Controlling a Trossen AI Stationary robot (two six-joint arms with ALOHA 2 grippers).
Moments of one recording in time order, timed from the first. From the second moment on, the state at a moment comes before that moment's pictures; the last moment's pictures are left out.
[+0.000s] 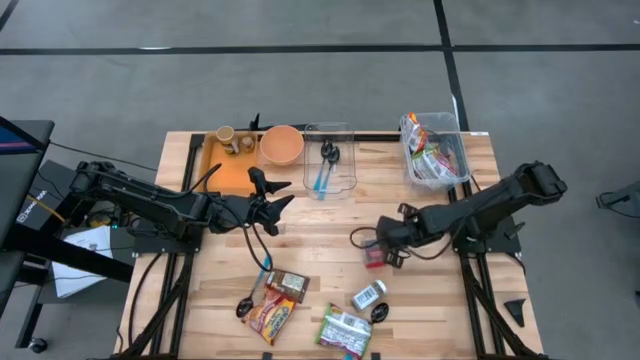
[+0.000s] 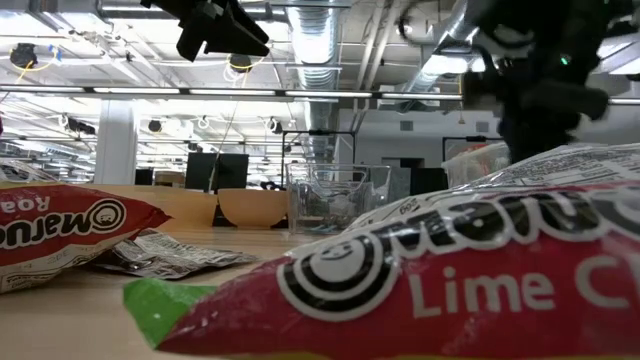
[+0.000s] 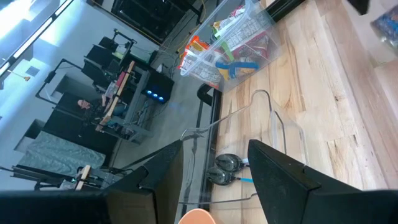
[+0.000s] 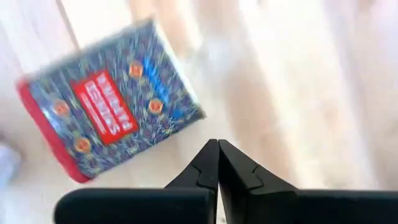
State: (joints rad) left arm -0.22 1.15 0.76 0.05 -0.81 0.69; right arm 0.26 1.42 0.82 -0.74 0.29 0.56
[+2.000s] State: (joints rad) left arm -0.16 1.15 0.76 0.15 -0.73 0.90; right arm 0.07 1.51 0.90 -0.49 -0.46 1.34
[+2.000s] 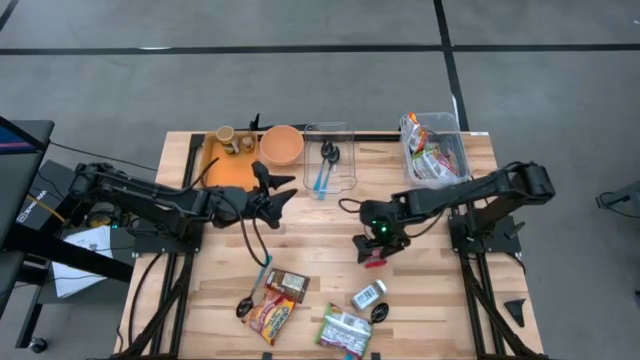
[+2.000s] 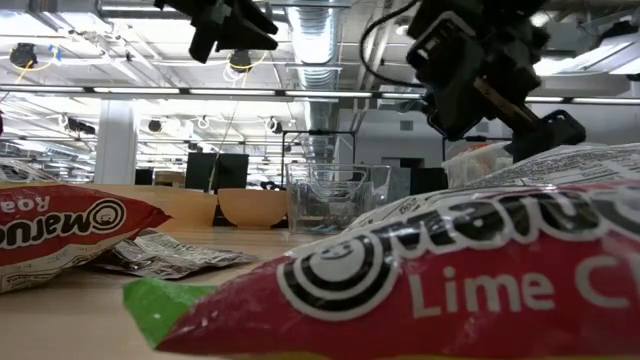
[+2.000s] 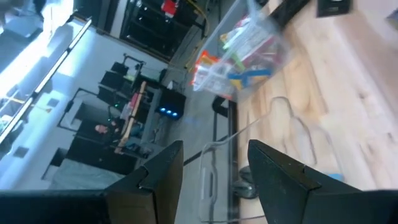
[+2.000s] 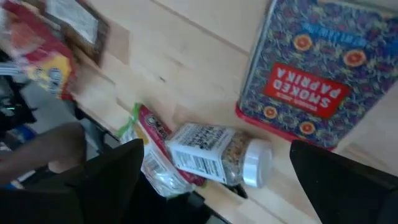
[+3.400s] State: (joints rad) left arm -0.13 1.15 0.76 0.16 -0.64 0.92; right arm 0.14 1.78 1.23 -0.99 -0.08 1.15
